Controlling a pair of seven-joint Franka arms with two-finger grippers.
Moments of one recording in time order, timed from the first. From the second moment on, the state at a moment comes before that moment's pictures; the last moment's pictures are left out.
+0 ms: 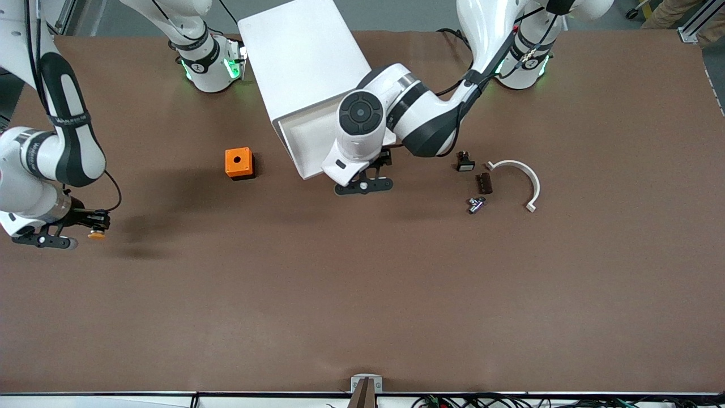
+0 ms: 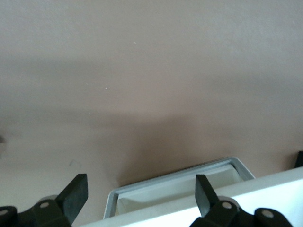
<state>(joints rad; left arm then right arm) -0.72 0.66 -0.14 -1.24 -0.11 1.79 -0.90 -0.20 0.42 -0.13 -1.99 -0.12 2.40 -0.11</state>
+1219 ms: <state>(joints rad) -0.76 0.66 -0.20 -1.29 -0.23 1.79 -0.92 -0.20 0.45 -0.10 -1.86 -0.12 2.22 -0.11</state>
